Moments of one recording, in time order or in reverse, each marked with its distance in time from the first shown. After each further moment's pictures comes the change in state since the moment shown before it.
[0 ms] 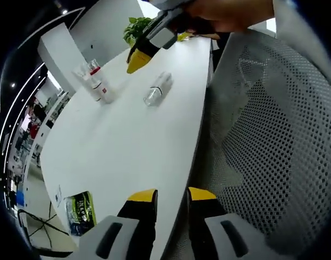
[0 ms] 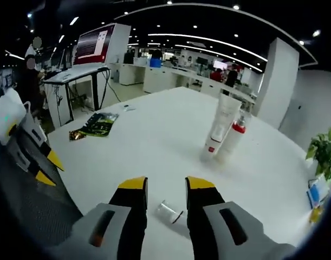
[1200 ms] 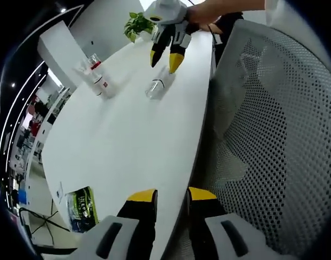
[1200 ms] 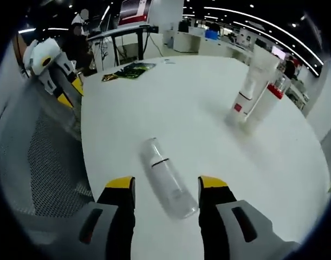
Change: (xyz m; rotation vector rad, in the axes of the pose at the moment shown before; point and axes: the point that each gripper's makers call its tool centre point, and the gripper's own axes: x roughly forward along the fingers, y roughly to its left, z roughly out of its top) left arm 0.002 0.004 -0.008 -0.007 0.040 0.013; right arm 0.013 -0.034 -0.095 -0.233 0.287 0.423
